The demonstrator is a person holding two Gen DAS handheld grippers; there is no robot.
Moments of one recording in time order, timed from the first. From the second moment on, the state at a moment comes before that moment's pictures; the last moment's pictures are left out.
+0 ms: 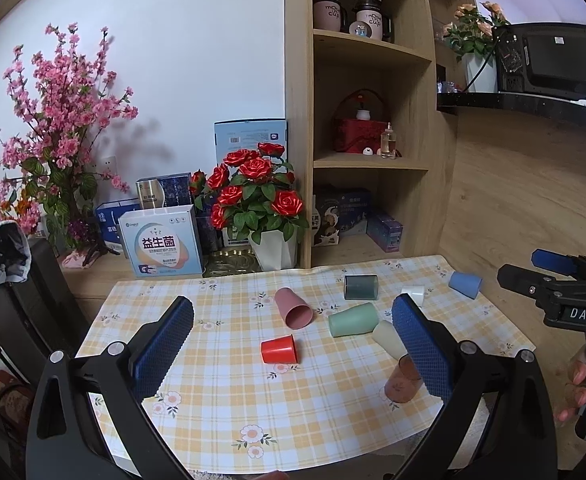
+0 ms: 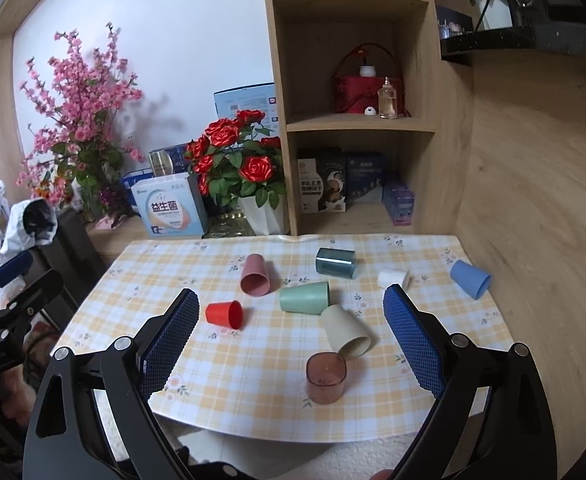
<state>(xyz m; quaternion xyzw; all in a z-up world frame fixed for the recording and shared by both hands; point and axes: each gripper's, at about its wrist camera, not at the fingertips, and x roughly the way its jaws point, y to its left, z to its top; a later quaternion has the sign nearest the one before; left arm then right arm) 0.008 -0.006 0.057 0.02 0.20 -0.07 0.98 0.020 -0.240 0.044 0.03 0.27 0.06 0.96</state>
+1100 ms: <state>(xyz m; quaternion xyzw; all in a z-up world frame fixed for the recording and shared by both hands) 0.011 -0.002 0.053 0.01 0.22 -0.07 0.97 0.015 -0.240 0.049 0.02 0.27 0.05 0.96</state>
